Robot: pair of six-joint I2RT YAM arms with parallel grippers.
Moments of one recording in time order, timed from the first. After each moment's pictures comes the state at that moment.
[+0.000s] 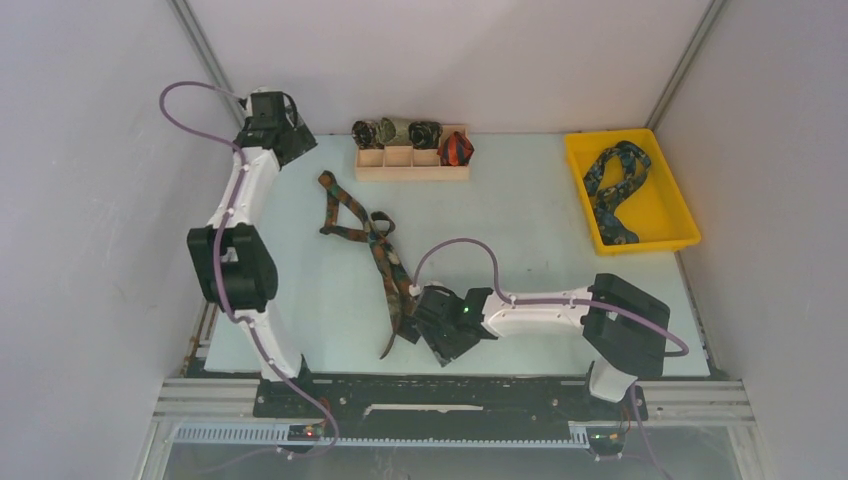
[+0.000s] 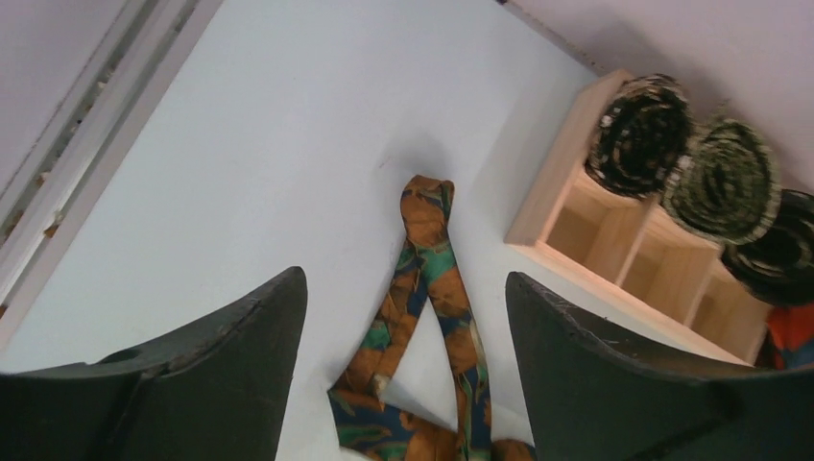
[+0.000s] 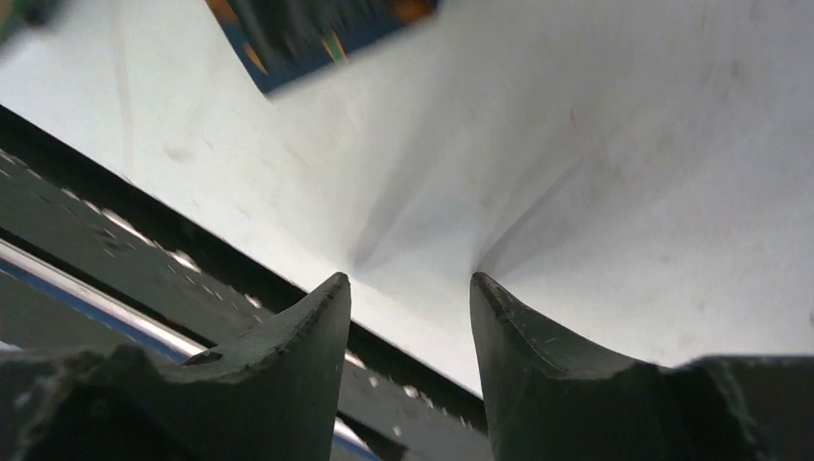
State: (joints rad) left arm 0.05 1.93 1.78 -0.55 -0.21 -0.45; right arm 1.21 1.69 0.96 -0.48 0.05 0.60
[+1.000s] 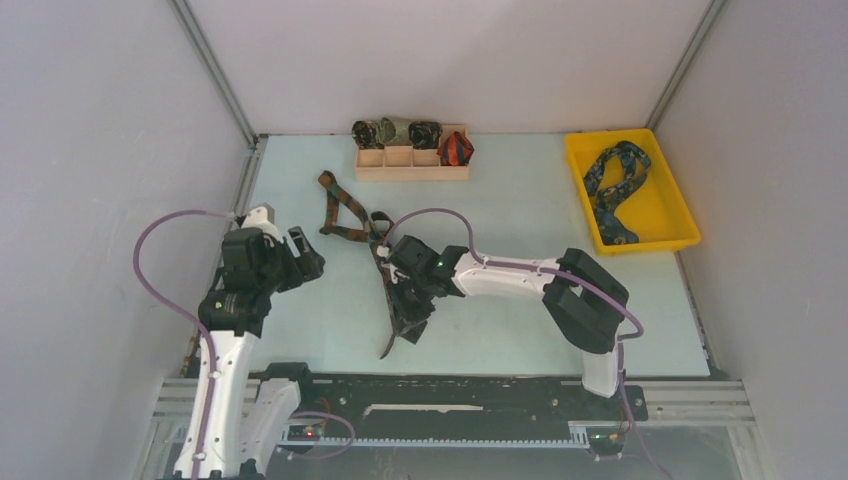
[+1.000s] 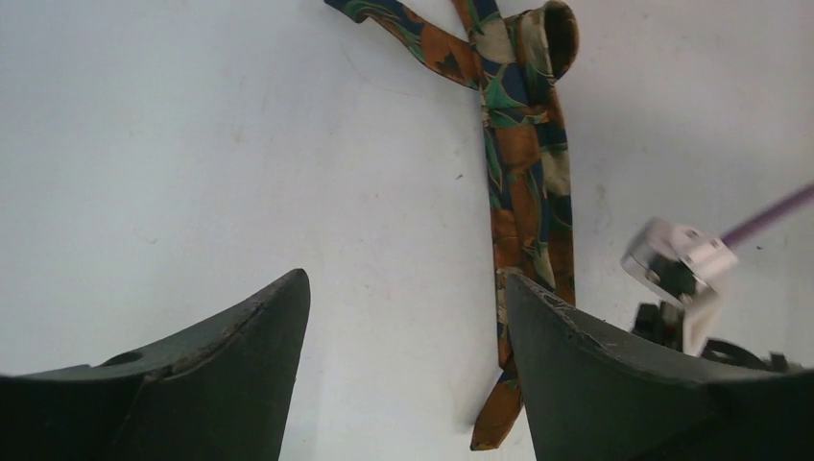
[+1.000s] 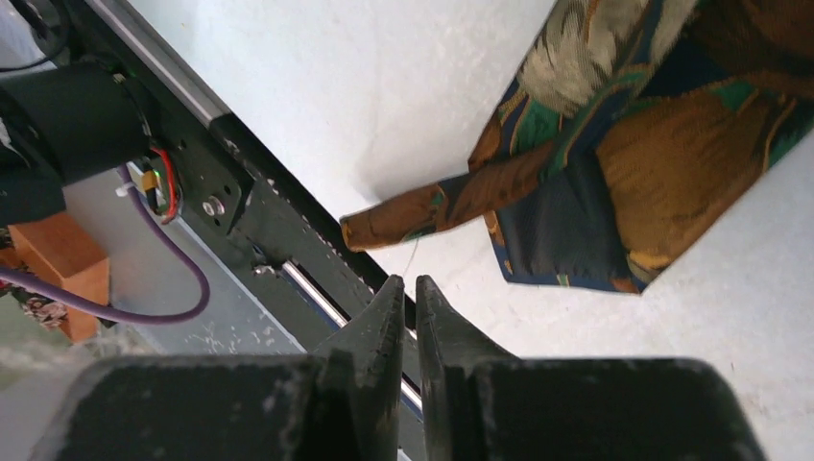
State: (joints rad) left arm 0.02 0.73 0.84 -0.79 0.06 -0.34; right arm 1.05 1.89 1.31 -0.49 -0.37 0.58
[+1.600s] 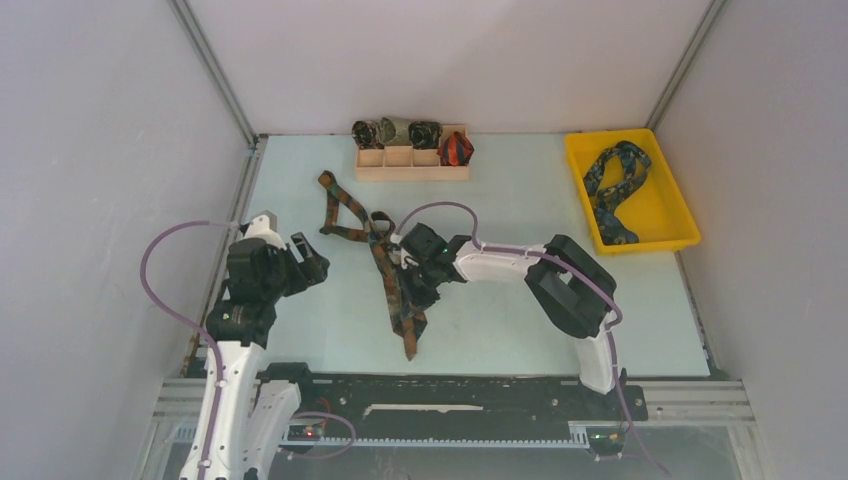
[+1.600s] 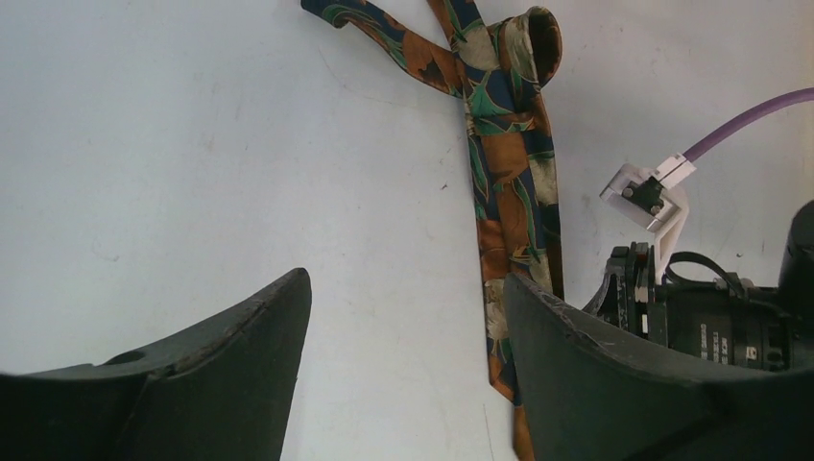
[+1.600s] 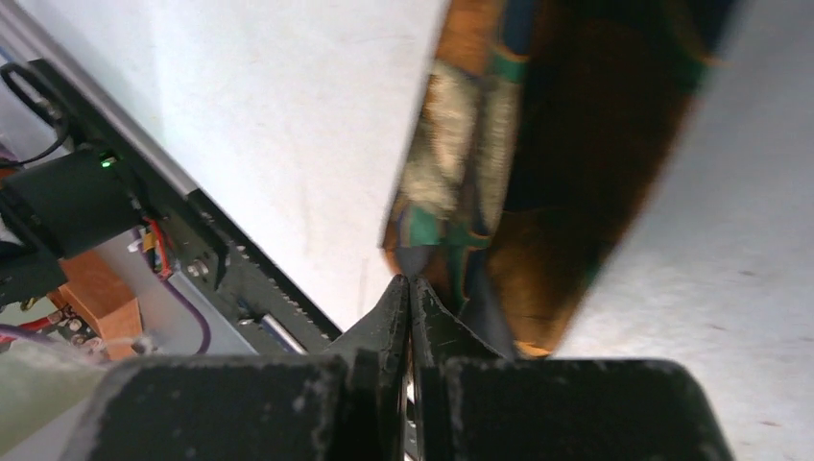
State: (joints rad) left arm 0.02 0.63 0.70 -0.67 0.11 -0.38; right arm 0.95 2.02 1.35 -0.40 -0.44 0.60
